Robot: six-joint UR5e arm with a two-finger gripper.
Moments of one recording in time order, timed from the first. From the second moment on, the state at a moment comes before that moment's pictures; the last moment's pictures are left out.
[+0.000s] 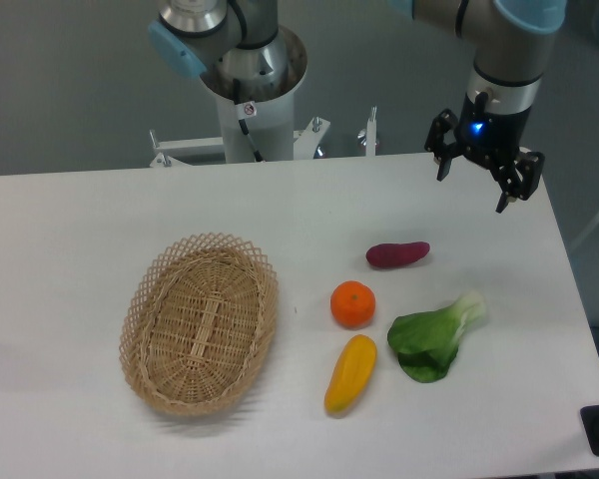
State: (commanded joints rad) arm 2.80 -1.72 -1.60 -1.22 1.47 1.54
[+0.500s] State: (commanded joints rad) arm 2.79 -1.72 -1.66 -1.18 1.47 1.54
